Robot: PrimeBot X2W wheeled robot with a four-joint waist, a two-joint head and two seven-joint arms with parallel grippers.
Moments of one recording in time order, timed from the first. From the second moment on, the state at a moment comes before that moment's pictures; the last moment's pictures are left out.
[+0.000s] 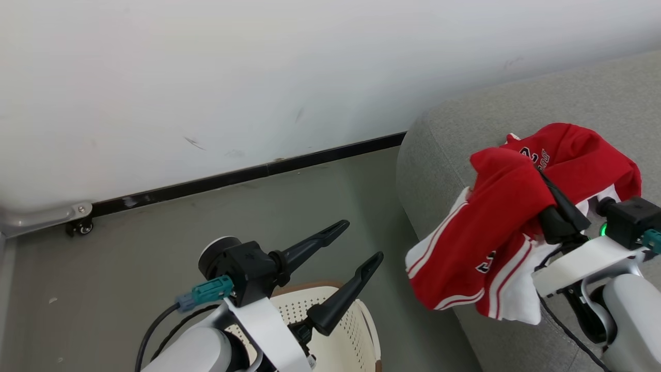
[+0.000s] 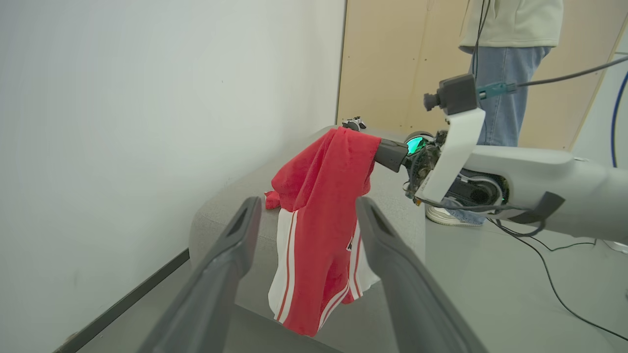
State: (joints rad) left arm -0.42 0.36 -0.76 0.00 -0.64 -0.12 -0.07; right arm -0.35 -0.37 0.29 0.42 0.43 0.12 -0.22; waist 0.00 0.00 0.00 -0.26
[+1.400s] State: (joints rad) left arm -0.43 0.42 -0.71 -0.06 -0.61 -0.08 -0.06; right arm -0.79 -0.56 0.09 0.48 0.48 0.12 0.03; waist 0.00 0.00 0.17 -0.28
